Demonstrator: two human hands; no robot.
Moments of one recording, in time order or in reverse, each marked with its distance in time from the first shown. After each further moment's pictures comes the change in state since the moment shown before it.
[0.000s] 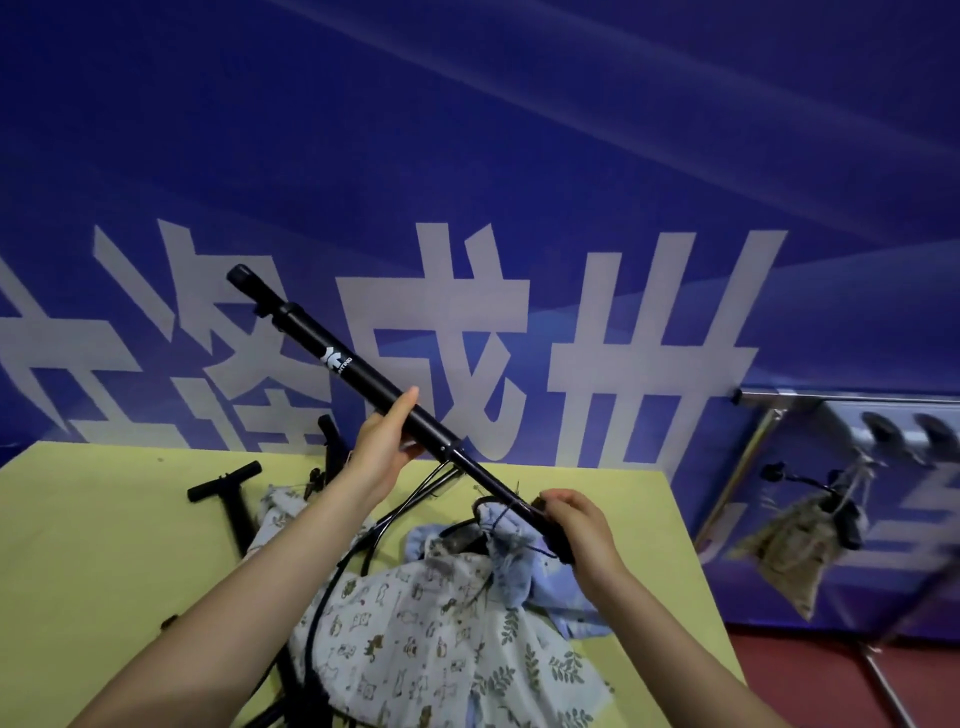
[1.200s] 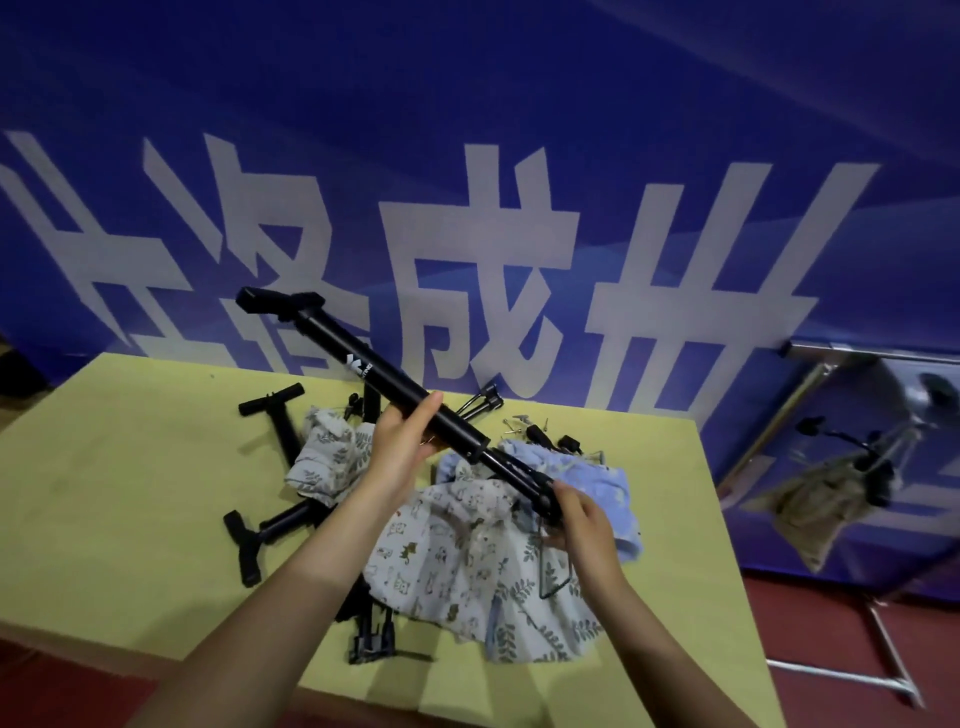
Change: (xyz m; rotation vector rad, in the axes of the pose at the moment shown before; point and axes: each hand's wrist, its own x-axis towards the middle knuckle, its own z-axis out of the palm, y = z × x) left_hand -0.068 -0.042 -0.036 0.011 0.107 0.035; right_hand -0.051 0.054 0.024 -0.036 -0.052 0.042
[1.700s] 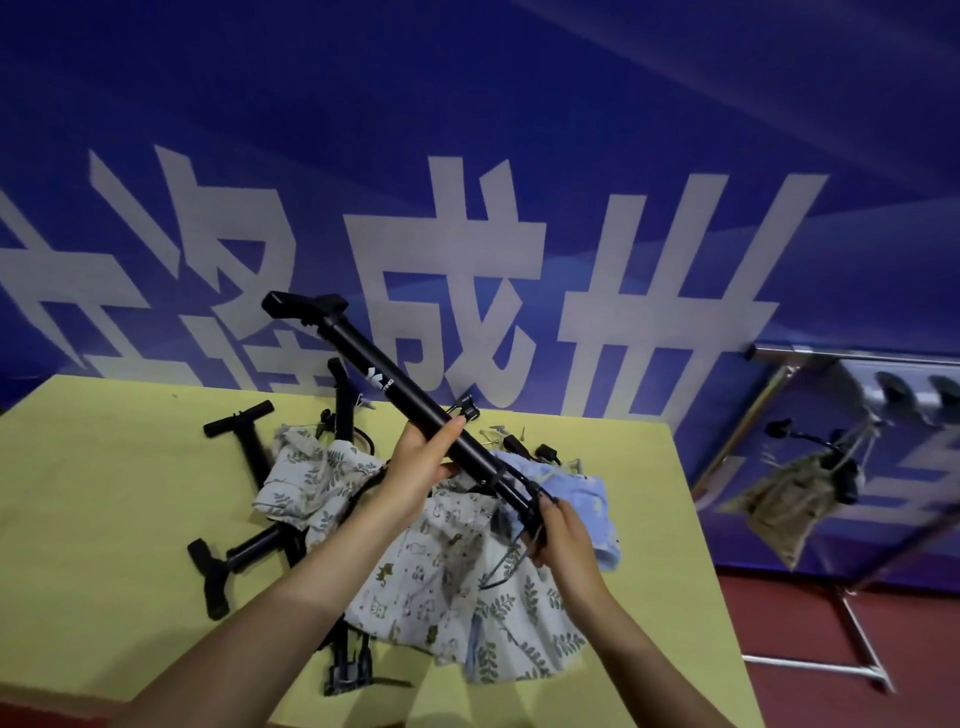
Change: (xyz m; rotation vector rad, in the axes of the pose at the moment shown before) left_hand 0.001 -0.016 0.039 0.157 -0.147 -0.046; right_hand 0.002 0.002 -0.008 -0.077 0.003 -0.042
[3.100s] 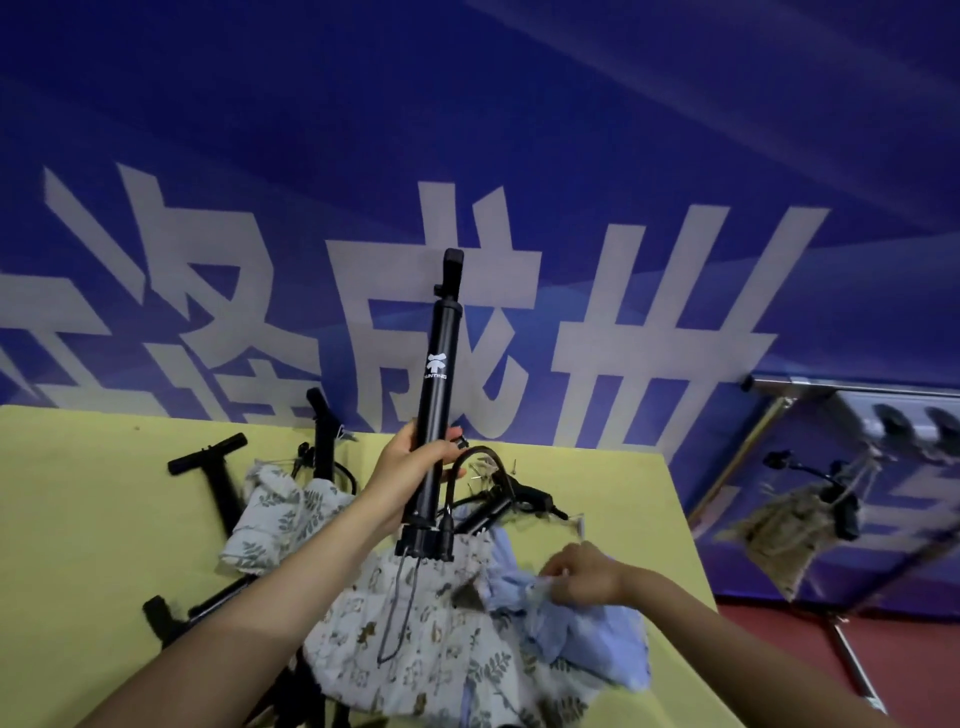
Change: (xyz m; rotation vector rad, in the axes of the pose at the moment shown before) left_hand 0.040 0.024 -0.004 -0.012 -0.085 -0.036; right_hand 0.101 0.021 -0.057 -0.998 -0.612 0.067
